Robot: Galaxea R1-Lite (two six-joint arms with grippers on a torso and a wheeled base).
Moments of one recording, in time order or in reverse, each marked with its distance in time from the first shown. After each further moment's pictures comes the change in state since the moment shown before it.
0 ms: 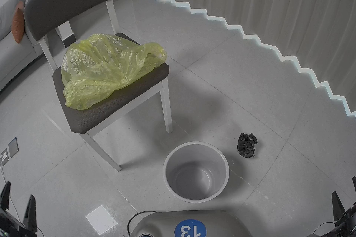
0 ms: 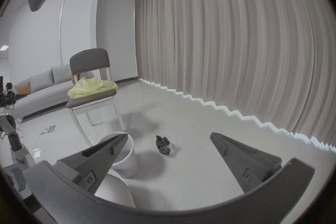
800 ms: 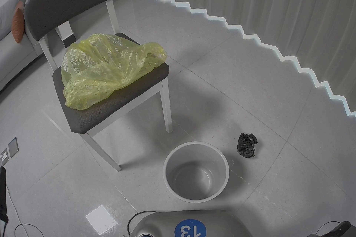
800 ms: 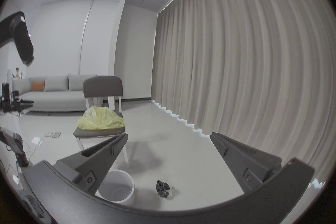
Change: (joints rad) left arm -0.067 0.171 -0.262 -0.024 -0.028 0.036; right arm -0.001 0.554 -0.669 -0.069 0.154 -0.125
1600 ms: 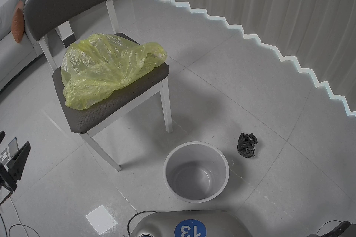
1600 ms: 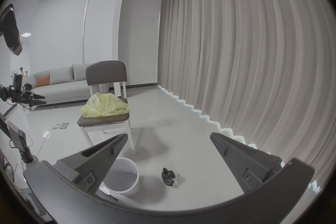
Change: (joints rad) left arm 0.000 0.401 -0.126 0.041 0.064 0.077; right arm 0.002 0.154 -0.010 0.007 0.050 -0.016
